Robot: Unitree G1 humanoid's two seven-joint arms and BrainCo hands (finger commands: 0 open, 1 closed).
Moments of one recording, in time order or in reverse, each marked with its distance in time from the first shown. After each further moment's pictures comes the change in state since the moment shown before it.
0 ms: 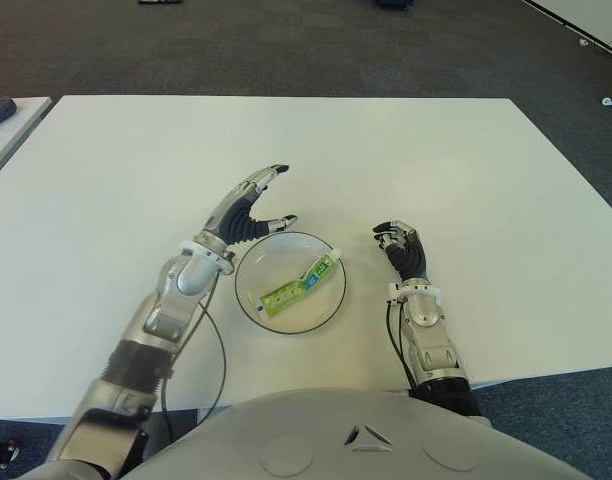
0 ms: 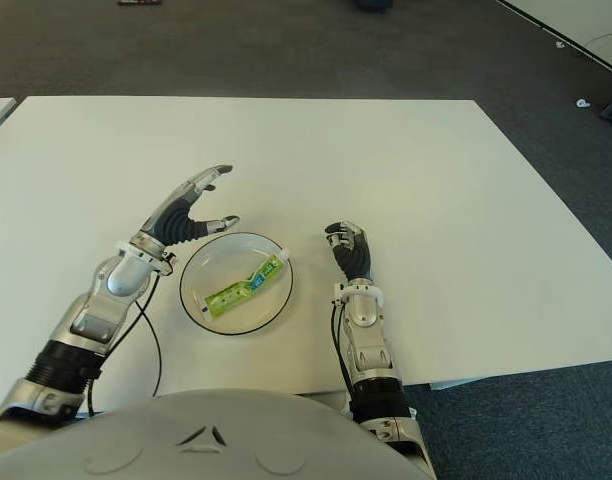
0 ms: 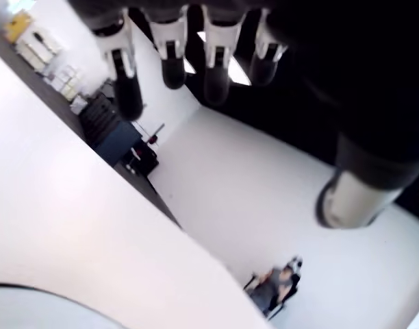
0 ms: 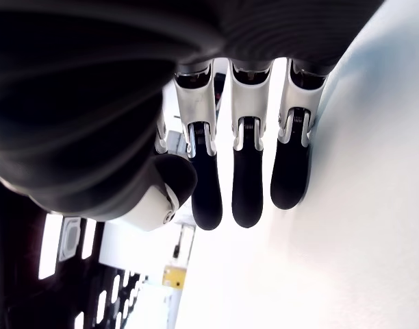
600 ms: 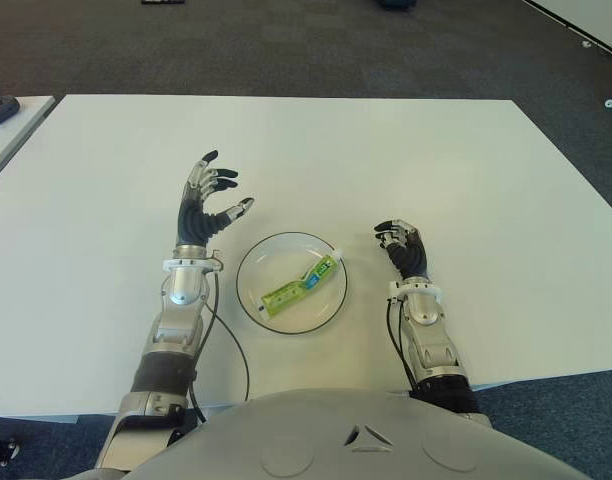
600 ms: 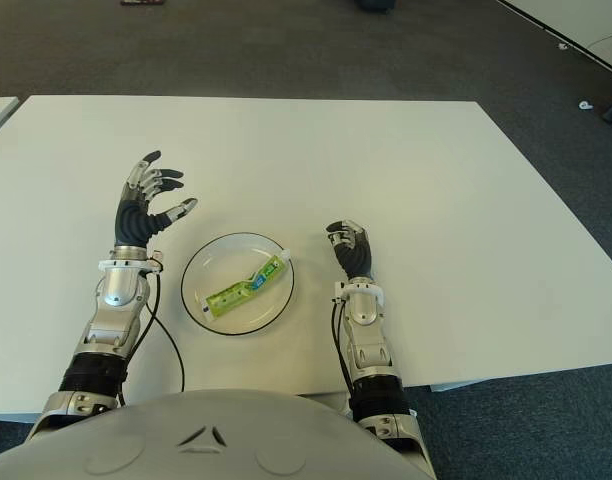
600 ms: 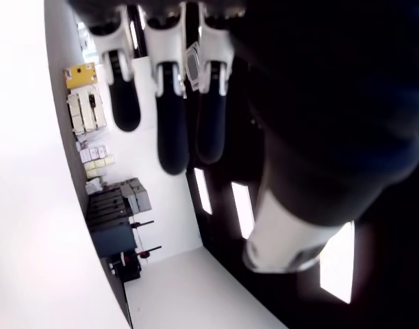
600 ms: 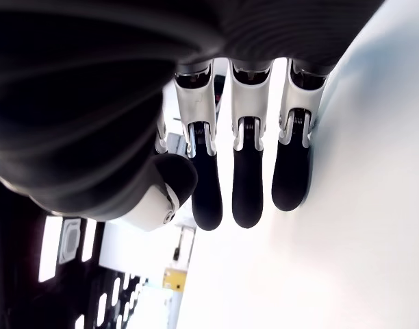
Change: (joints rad) left arm -0.004 -0.170 0.201 0.255 -0.187 -0.229 0.175; right arm -0.024 0.016 -0.016 0.024 0.007 -0.007 -0.015
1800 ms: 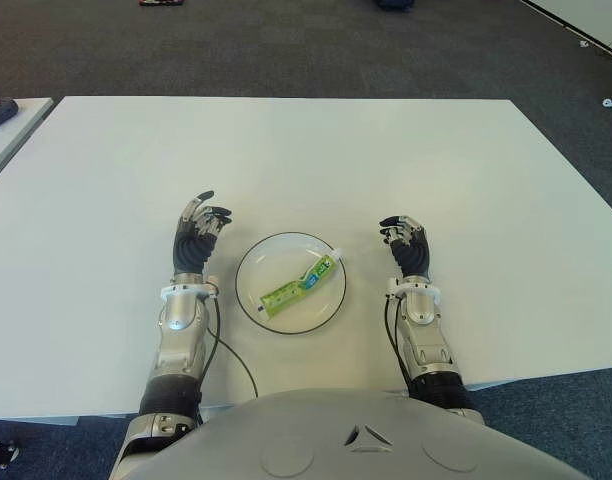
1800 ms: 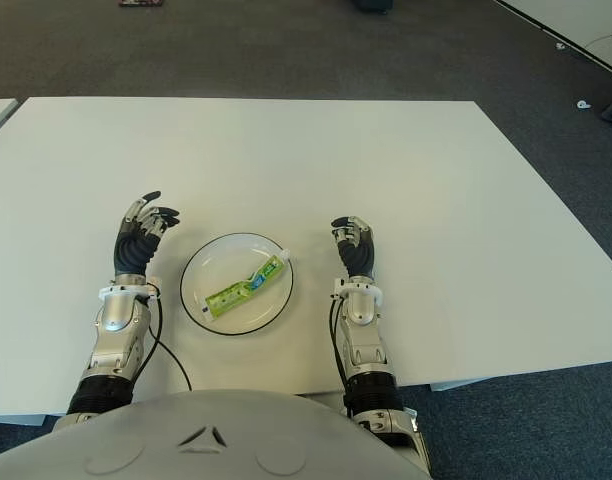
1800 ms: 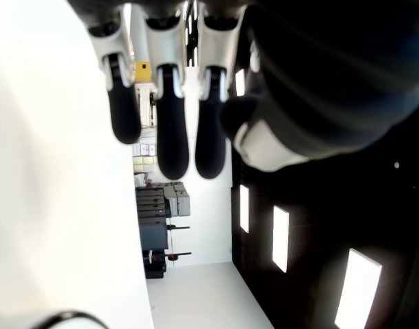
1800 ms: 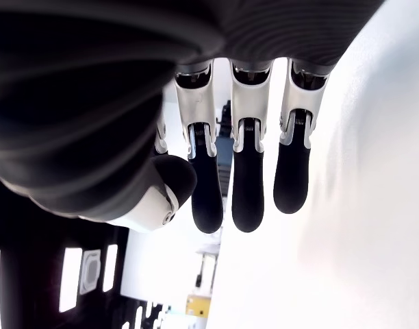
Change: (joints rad) left arm 0.103 -0.053 0.046 0.080 -0.137 0.011 -0.106; right arm -0.011 0.030 -0.026 0.057 0.004 -0.107 -0.064
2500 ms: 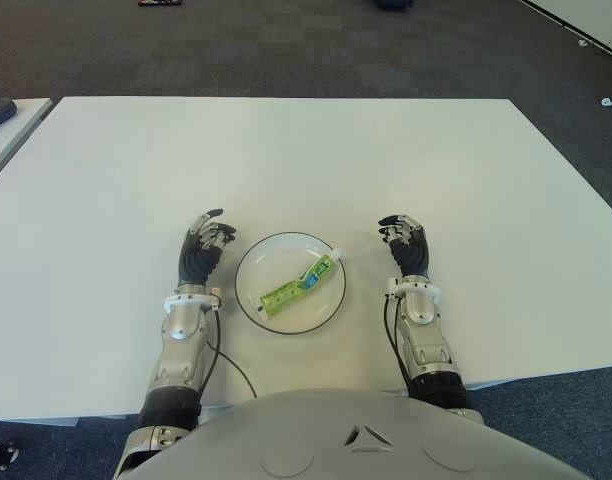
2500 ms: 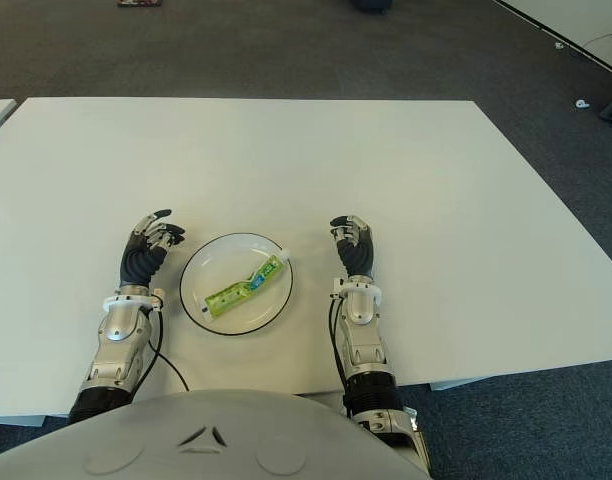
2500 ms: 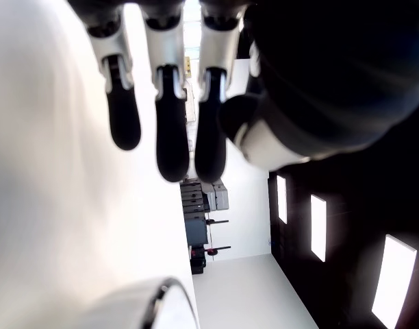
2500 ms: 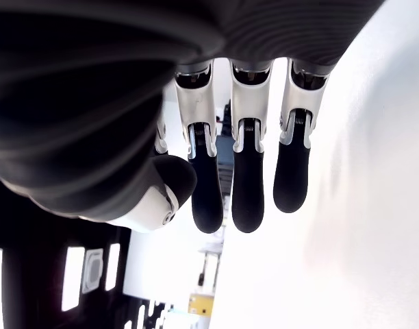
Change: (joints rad) left arm 0.048 -0.008 -0.021 -0.047 0.082 0.108 0.023; right arm 0.000 0.000 0.008 -0.004 -0.002 -0.004 0.013
